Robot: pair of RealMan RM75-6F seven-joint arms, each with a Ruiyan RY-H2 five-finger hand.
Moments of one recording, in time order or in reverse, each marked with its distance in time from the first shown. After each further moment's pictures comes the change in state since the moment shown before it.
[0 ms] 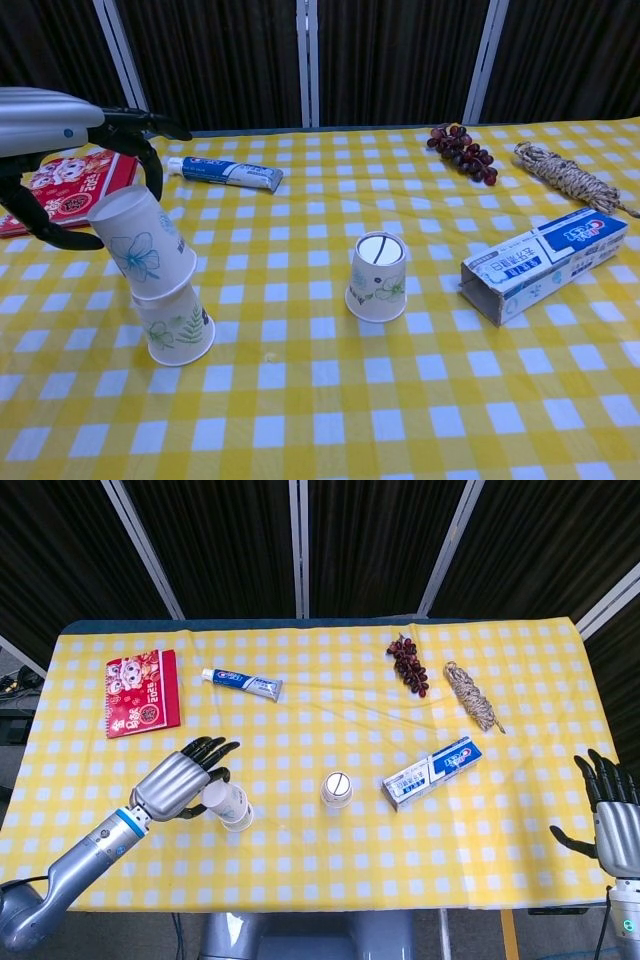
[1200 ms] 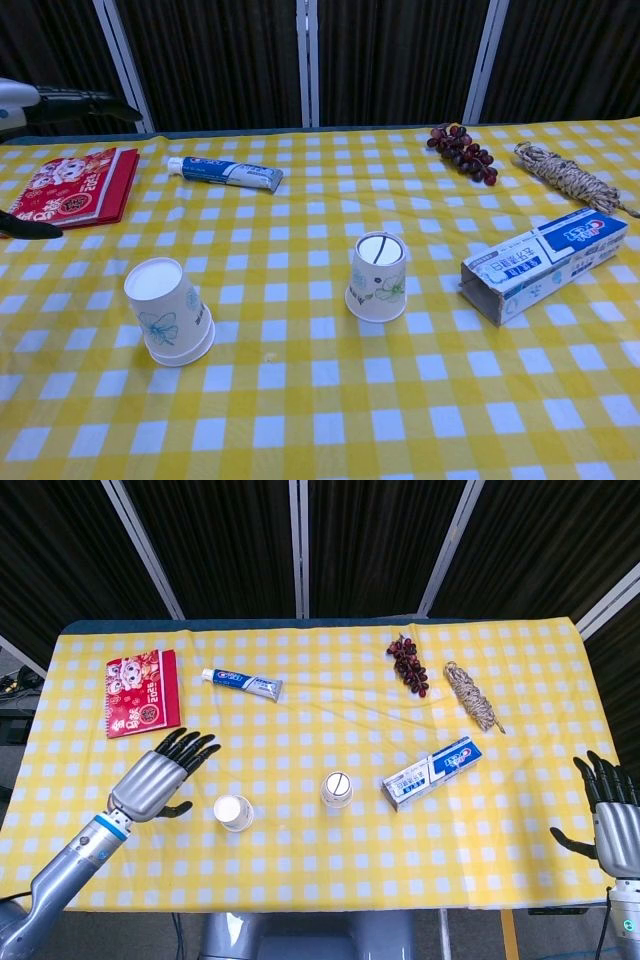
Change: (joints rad) left arm 0.111 0.010 0.015 -0.011 -0.024 0.156 0.006; right arm 0.002 0.004 -0.005 -0.004 0.005 -0.018 -0.009
